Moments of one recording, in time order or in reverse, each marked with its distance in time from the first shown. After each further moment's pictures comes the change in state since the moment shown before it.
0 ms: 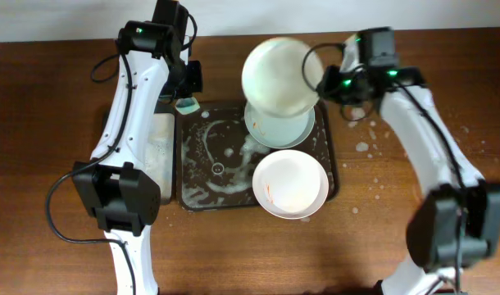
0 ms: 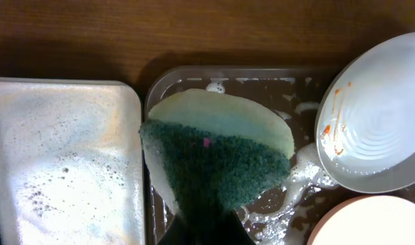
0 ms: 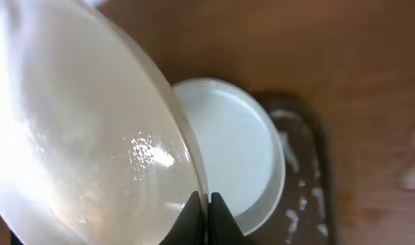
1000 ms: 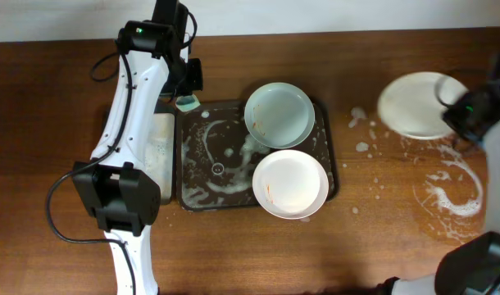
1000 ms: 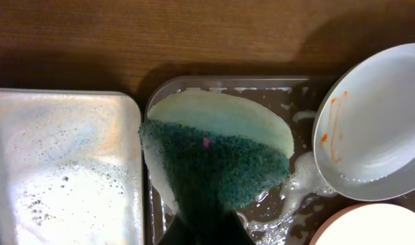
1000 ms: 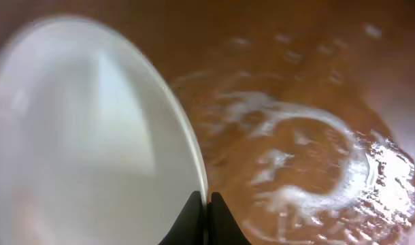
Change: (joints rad) left arm 0.000 0.000 0.000 0.027 -0.003 0.000; right arm -0.539 -0.210 -0.142 -0.194 0.459 0.089
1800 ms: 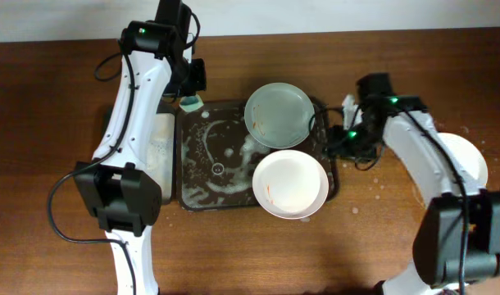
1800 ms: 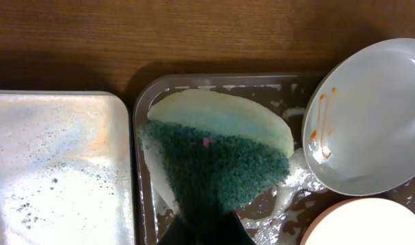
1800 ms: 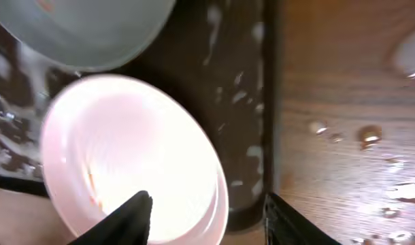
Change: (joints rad) left arm -0.013 0.000 0.000 0.002 0.020 0.000; right arm 0.531 0.143 -0.146 -0.093 -0.406 -0.312
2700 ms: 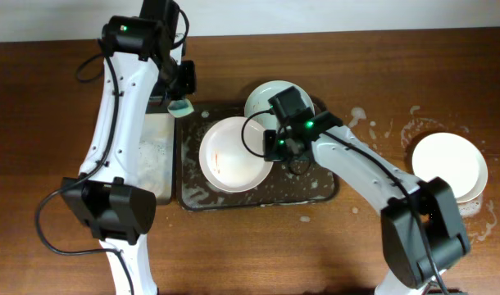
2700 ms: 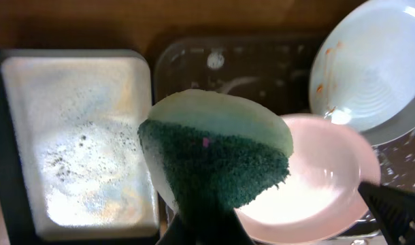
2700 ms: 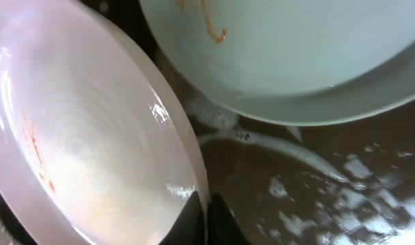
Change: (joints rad) left arm 0.018 -0.071 0.035 -0.155 0.000 0.040; right arm 0.413 0.087 0.003 0.348 0.169 0.351
